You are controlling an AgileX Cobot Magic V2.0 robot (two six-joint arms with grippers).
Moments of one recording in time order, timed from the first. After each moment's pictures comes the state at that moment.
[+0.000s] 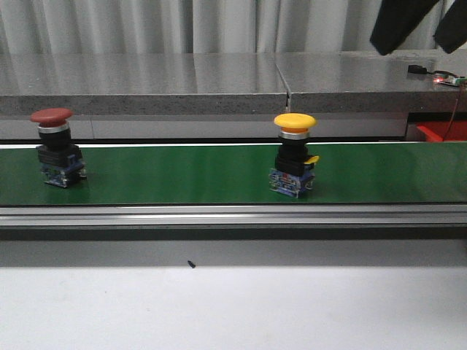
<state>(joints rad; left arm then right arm) -0.08 0.47 -0.59 -0.10 0.76 0.04 0.31 1.35 -1.19 0.05 0.85 -0.02</state>
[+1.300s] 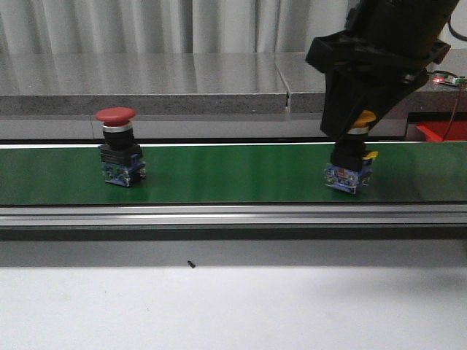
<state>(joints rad) -0.08 0.47 -0.59 -0.10 0.76 0.04 0.35 1.60 -1.25 0.12 0.84 -0.20</state>
